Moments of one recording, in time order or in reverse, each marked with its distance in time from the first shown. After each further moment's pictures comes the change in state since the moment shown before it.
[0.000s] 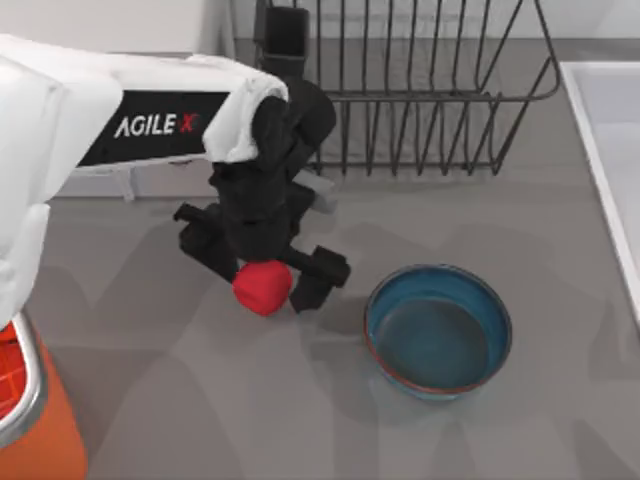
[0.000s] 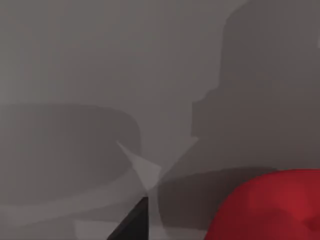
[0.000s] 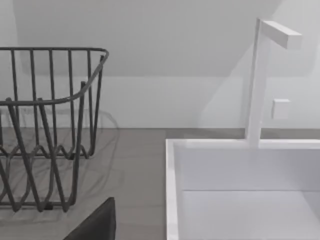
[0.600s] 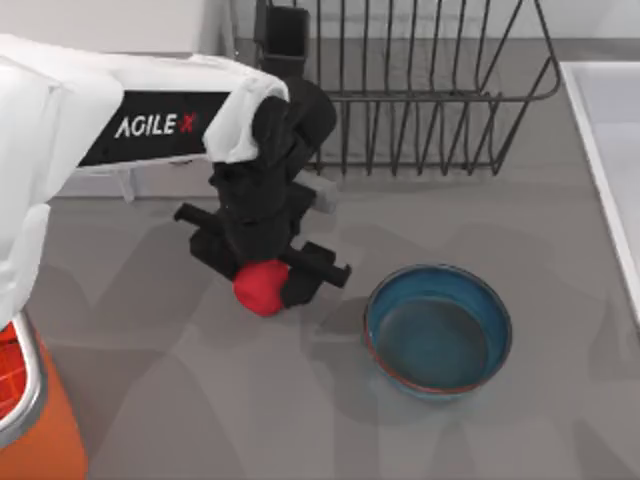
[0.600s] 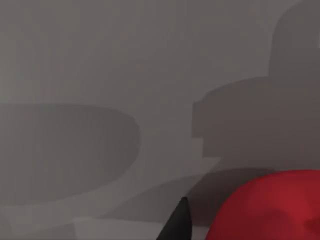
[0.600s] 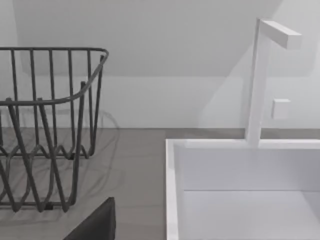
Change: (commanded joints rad) left arm 0.000 0.000 0.000 0.000 0.000 0.000; right arm 0.000 0.000 0.000 0.000 0.000 0.000
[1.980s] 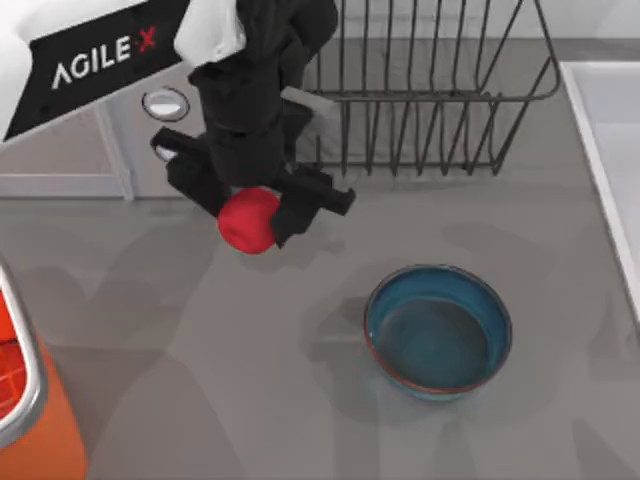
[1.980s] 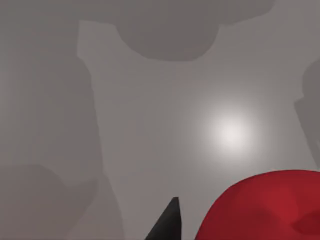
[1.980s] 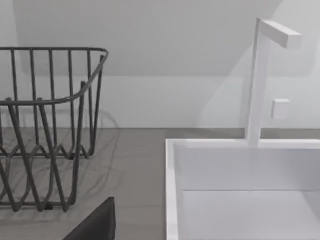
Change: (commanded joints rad) left arm 0.002 -0.118 0.255 -0.357 0.005 -0.034; right arm 0.000 0.000 0.000 0.000 0.000 0.000
